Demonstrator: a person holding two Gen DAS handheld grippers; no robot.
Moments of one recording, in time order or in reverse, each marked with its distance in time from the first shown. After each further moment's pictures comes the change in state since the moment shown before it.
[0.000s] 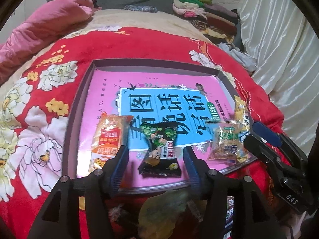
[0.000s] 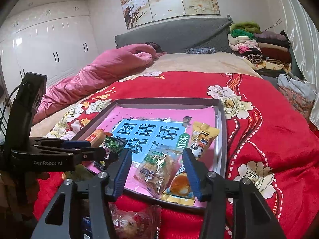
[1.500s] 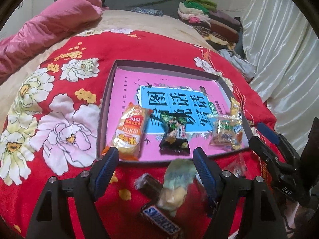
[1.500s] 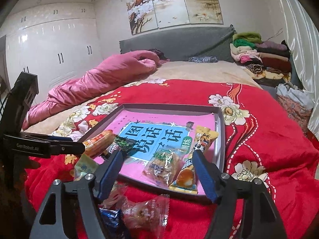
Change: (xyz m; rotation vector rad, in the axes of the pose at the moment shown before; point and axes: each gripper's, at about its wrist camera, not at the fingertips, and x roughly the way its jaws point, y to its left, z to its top) left arm -0.051 0.029 -0.021 -0.047 -0.013 -0.030; right arm -0.029 0.017 -0.008 -0.045 -0.055 -0.002
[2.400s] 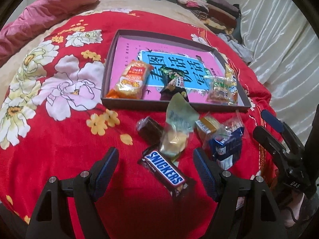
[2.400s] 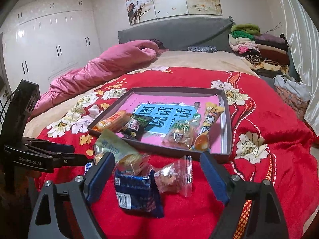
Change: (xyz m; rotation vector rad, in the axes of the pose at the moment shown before) left arm -0.012 0.006 -0.054 -0.002 0.125 -0.028; right arm -0.031 0.035 -0.026 0.015 0.091 -0.018
